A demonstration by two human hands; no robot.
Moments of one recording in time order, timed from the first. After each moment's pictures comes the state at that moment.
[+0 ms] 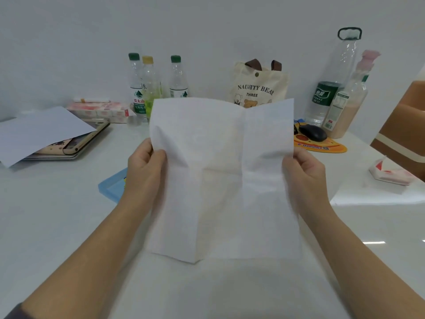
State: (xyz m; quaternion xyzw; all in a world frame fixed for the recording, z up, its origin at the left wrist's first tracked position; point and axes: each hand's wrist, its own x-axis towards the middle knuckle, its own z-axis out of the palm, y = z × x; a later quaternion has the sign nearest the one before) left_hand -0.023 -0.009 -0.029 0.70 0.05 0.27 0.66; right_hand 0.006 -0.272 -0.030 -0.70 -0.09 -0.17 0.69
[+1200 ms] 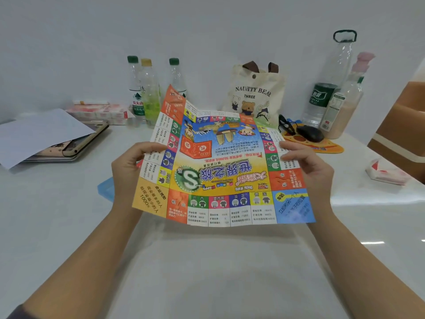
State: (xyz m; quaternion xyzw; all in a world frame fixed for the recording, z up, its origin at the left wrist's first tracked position) left_hand -0.030 0.007 -0.034 0.62 -0.04 0.31 0.72; right_hand 0.018 -0.295 -0.045 -0.67 -0.24 -0.27 0.64
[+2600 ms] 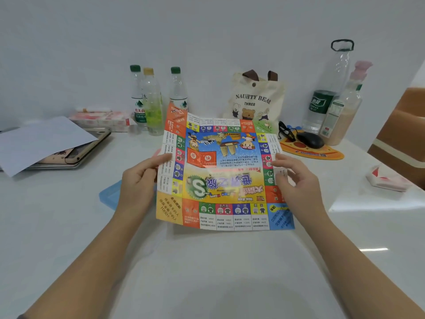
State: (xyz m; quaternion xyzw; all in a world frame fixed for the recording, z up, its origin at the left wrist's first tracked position) left_hand -0.017 0.012 -0.048 0.71 0.05 0.26 0.65; right_hand 0.028 -0.293 -0.059 -0.79 -0.13 -0.22 0.56
